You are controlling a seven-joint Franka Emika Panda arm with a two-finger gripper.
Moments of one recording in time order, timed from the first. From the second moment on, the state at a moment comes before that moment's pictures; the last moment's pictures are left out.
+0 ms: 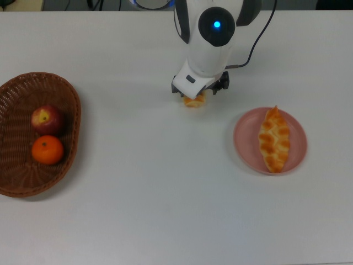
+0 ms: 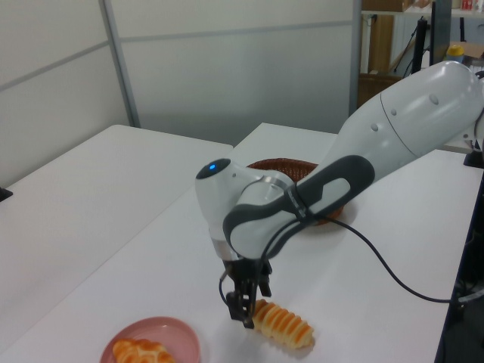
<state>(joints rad) 0.28 0.29 0.04 -1.93 0.01 2.04 0.15</state>
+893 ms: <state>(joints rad) 0.30 0.25 0.03 -1.99 -0.05 2.09 0.27</state>
